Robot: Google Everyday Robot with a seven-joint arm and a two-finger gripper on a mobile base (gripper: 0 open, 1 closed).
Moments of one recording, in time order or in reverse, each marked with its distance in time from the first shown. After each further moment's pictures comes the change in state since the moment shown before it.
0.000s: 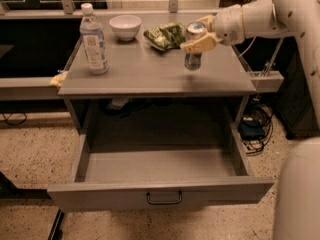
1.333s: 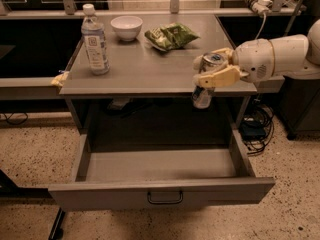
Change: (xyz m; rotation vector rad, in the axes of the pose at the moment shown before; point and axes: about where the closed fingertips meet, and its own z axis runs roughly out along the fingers) arm -0.008 0.136 -0.054 -0.136 -0.148 0.186
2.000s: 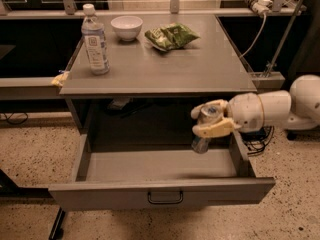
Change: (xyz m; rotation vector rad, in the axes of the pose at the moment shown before) arm 0.116 0.050 0.020 -0.060 0.013 0.083
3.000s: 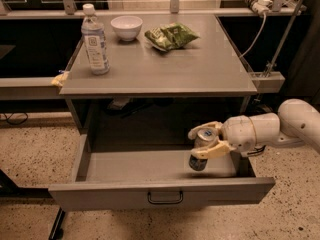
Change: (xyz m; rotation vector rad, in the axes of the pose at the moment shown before) arm 0.071 0.018 0.021 -0.053 0.003 -0.040
